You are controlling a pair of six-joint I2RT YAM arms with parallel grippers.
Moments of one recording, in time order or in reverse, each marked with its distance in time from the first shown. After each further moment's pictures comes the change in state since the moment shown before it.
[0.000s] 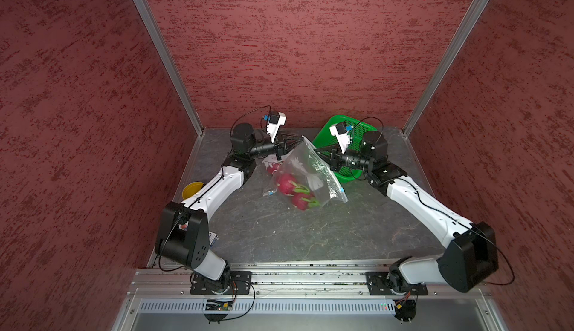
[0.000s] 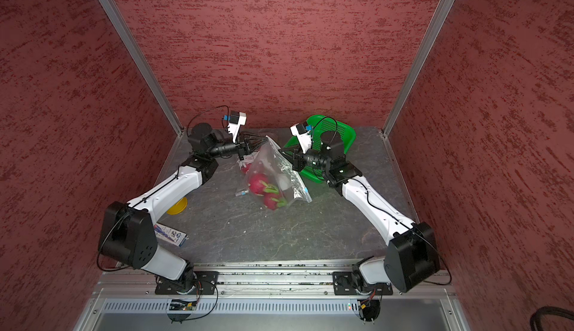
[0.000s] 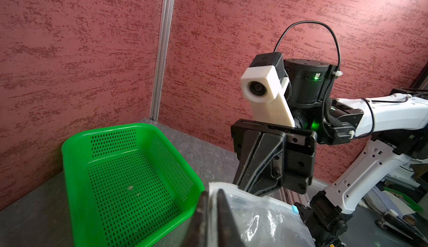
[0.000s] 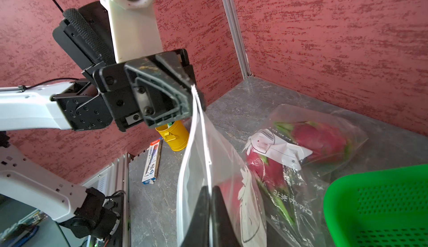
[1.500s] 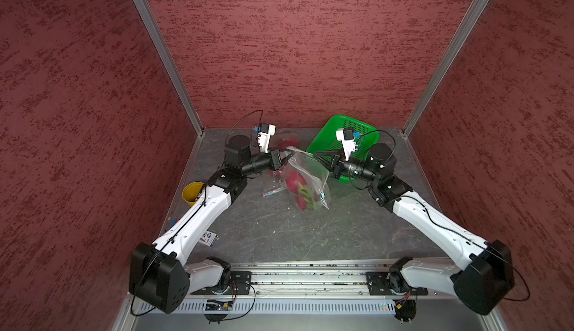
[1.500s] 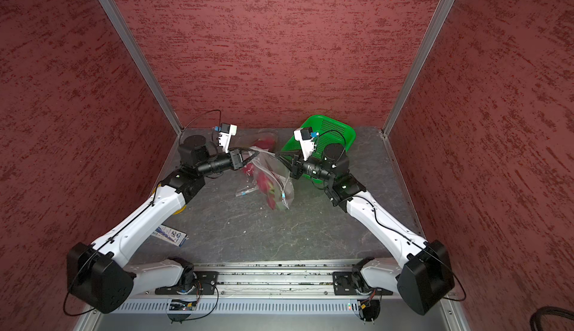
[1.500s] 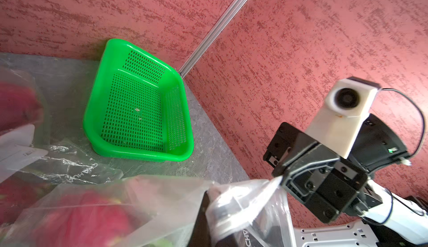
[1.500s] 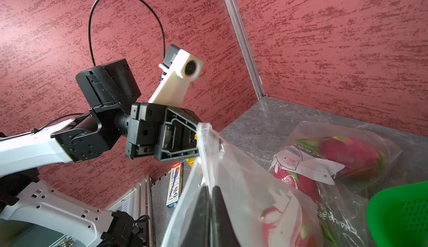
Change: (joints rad) left arm -0.024 -0.323 -0.124 -0.469 -0.306 -0.261; right arm 0.089 -0.152 -0.138 0.188 0.117 0.188
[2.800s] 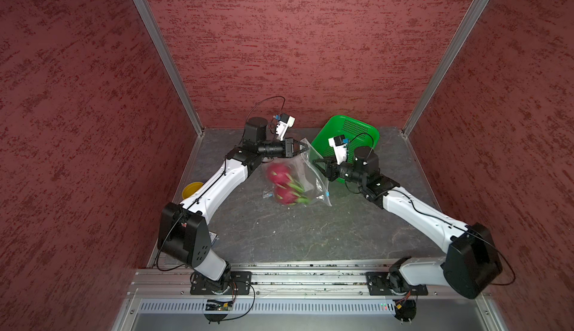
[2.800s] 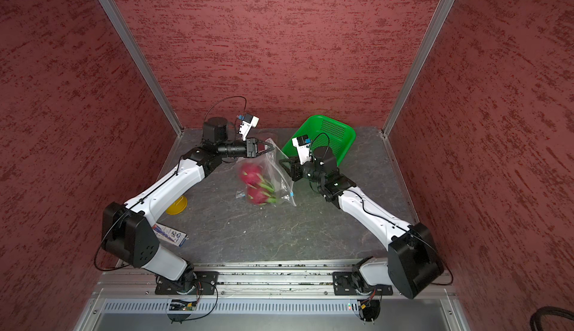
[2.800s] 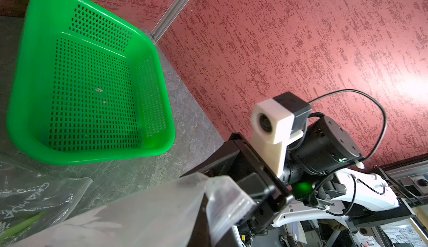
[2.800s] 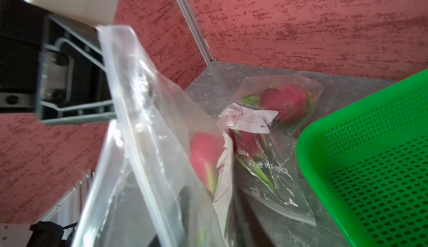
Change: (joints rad) left arm -0.050 0.338 0.309 -0.141 0.214 0.051; right arm -0.008 0.131 -0.033 -0.132 0.180 -0.116
